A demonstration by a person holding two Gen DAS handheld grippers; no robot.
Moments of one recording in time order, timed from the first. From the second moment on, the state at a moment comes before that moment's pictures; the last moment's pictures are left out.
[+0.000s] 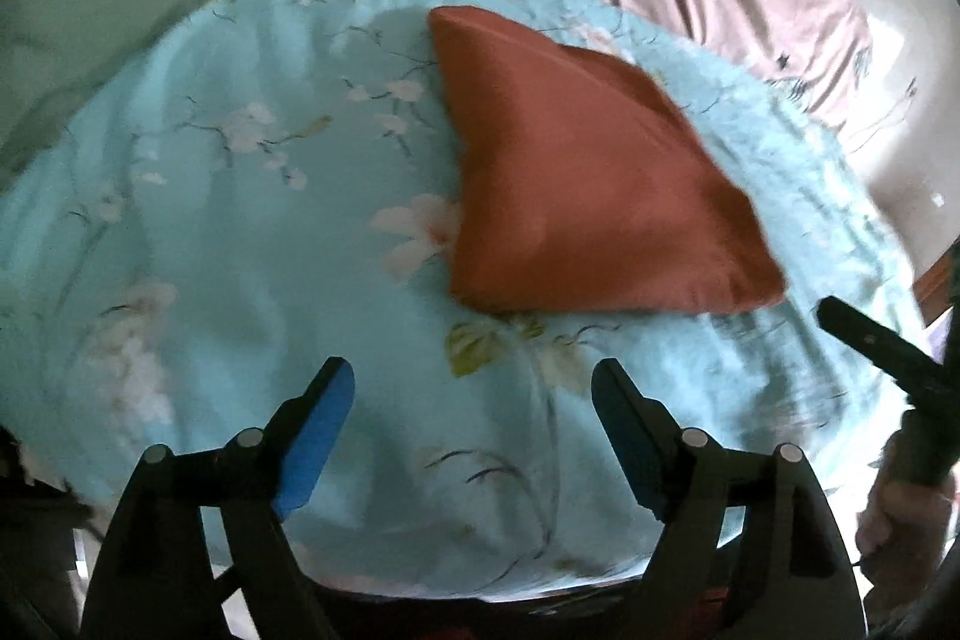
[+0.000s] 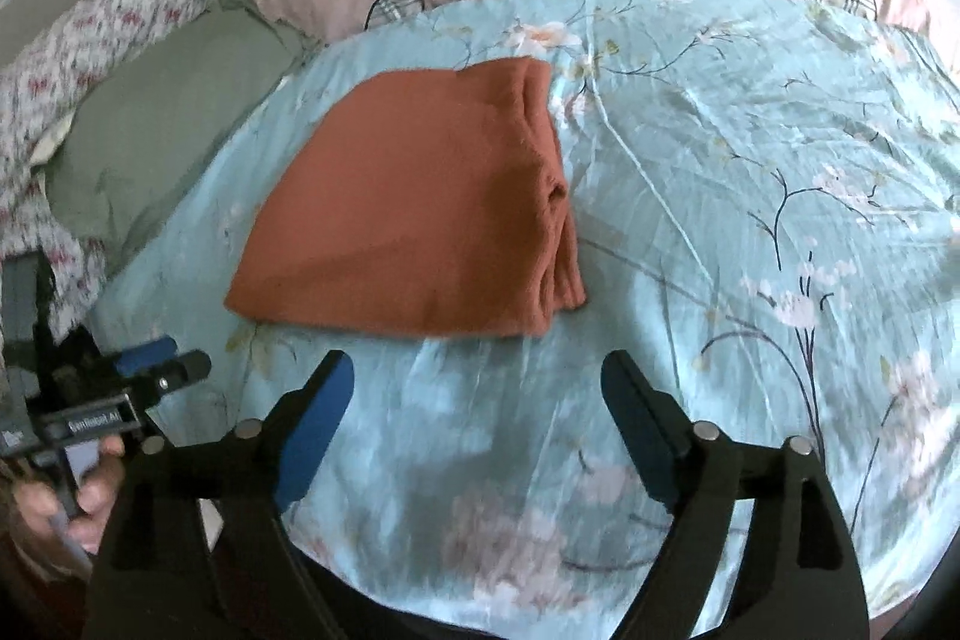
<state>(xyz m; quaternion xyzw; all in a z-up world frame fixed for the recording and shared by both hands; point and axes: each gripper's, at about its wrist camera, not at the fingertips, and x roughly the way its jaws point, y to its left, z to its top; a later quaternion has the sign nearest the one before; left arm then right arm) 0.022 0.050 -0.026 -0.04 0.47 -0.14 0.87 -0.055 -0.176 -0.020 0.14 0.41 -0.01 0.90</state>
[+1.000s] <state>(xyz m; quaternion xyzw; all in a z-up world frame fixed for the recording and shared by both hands) -0.010 0.023 0.030 0.08 0.43 -0.11 0.89 -0.062 -0.162 0.000 0.12 0.42 0.03 0.90</state>
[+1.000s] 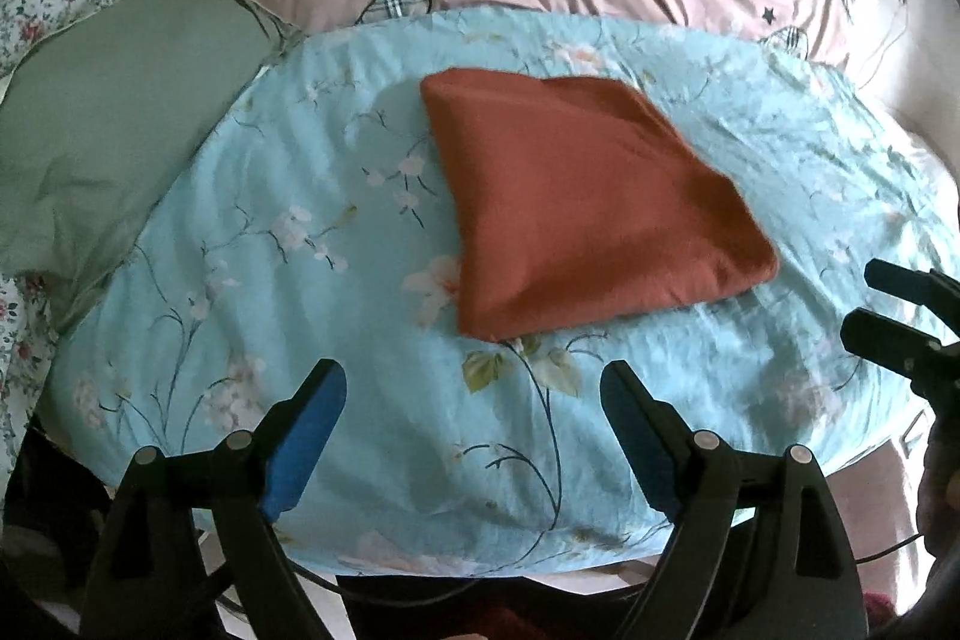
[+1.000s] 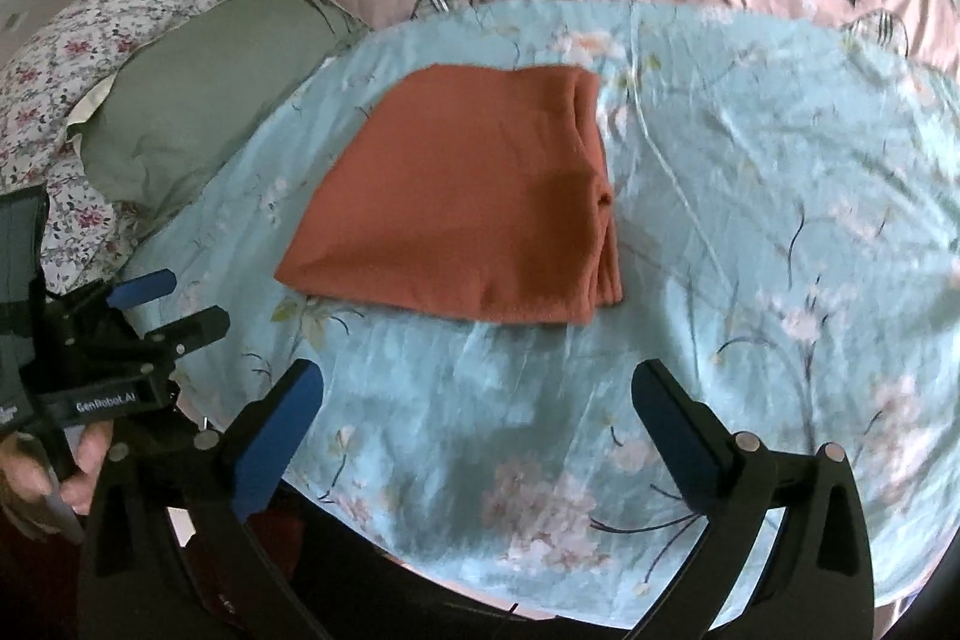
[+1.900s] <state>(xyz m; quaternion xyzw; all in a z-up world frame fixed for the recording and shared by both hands) 0.036 0.010 0.007 0.11 0.44 -0.06 0.89 -0.008 -0.160 0.010 0.08 0.42 0.03 0.90</state>
